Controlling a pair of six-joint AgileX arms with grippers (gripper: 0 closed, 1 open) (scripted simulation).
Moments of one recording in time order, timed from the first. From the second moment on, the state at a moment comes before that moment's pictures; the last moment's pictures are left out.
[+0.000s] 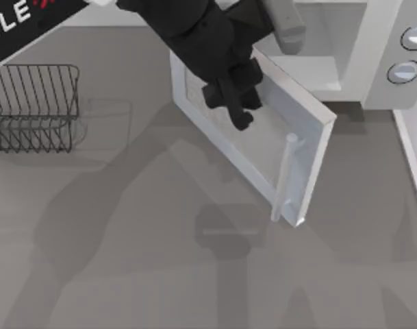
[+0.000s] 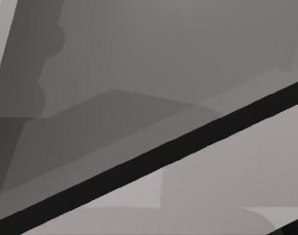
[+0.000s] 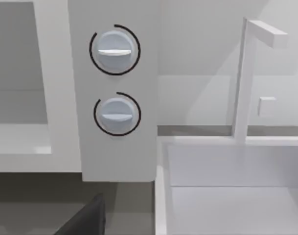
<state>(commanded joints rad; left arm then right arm) -0.65 1.95 1.92 -1.14 0.36 0.68 0.00 0.00 0.00 0.00 0.00 0.00</state>
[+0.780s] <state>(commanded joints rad) -0.69 1.99 1.98 -1.14 0.34 0.65 0.00 0.00 0.00 0.00 0.00 0.00</state>
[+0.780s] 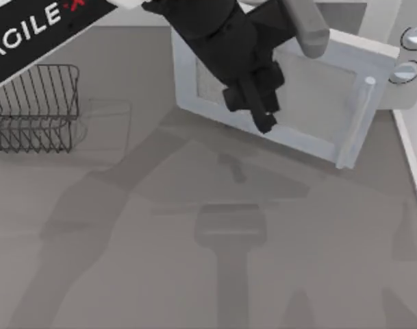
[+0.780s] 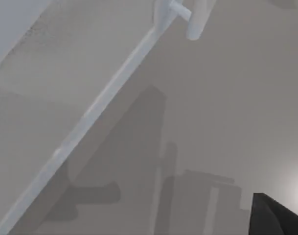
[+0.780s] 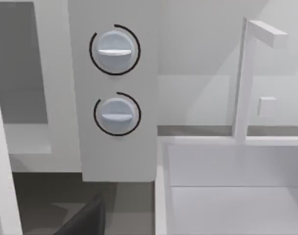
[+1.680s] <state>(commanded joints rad) -0.74 2.07 2.03 -1.20 0.35 0.62 0.00 0.00 0.00 0.00 0.00 0.00</state>
